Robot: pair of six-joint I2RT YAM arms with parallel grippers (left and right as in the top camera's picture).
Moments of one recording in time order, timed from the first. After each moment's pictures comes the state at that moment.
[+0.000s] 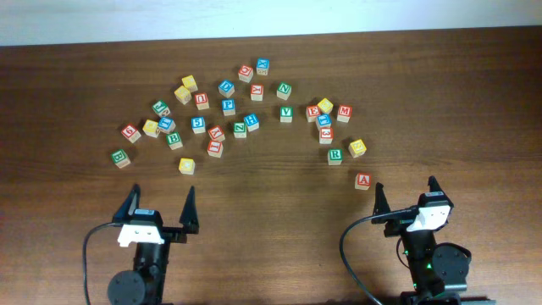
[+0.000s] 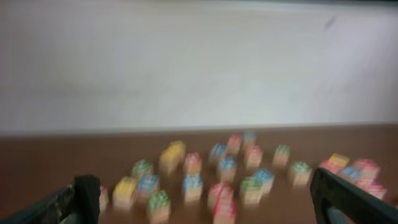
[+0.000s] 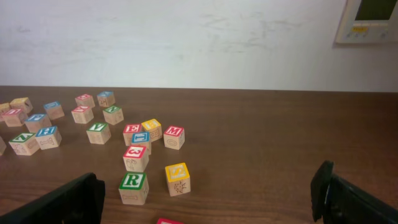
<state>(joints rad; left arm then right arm) -0.01 0.02 0.01 0.14 0.11 -0.05 -0.02 0.01 0.01 -0.07 -0.07 0.02</state>
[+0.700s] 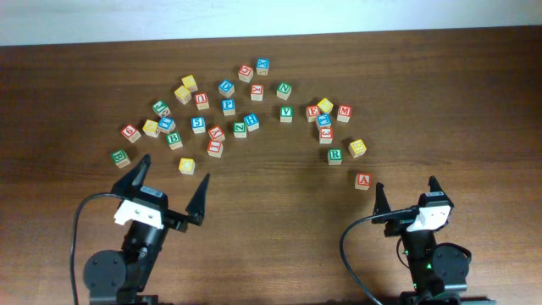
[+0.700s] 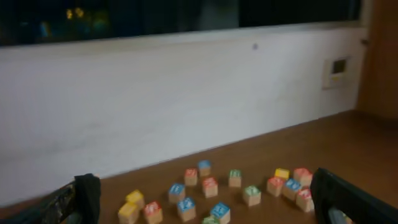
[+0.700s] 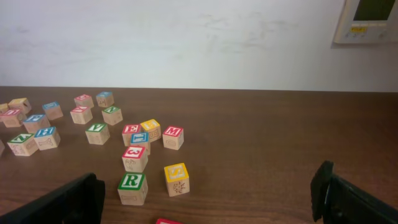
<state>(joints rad) -0.01 0.37 0.33 0.18 0.36 0.03 -0.02 0.01 0.01 -0.07 -0.07 0.02</state>
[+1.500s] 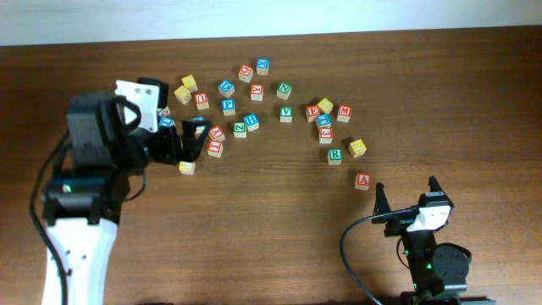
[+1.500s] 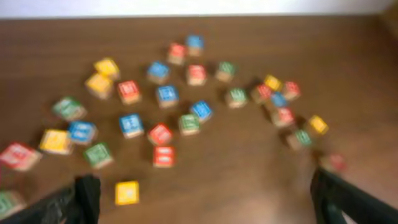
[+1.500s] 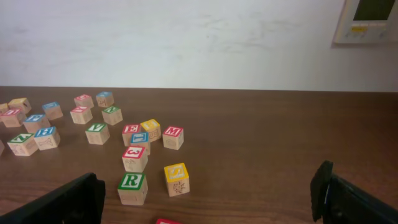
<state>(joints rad) -0.01 1.22 1.29 -0.79 0.35 0.00 -0.02 0.01 0.01 -0.07 -0.07 0.02</state>
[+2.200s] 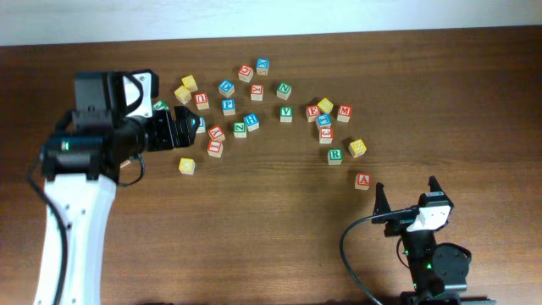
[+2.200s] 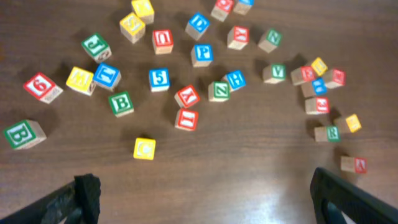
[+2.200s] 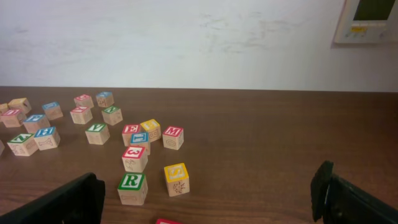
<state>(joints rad) -0.01 1.39 1.48 -1.02 0.23 -0.13 -0.02 0.01 0.01 -0.07 -0.07 0.02</state>
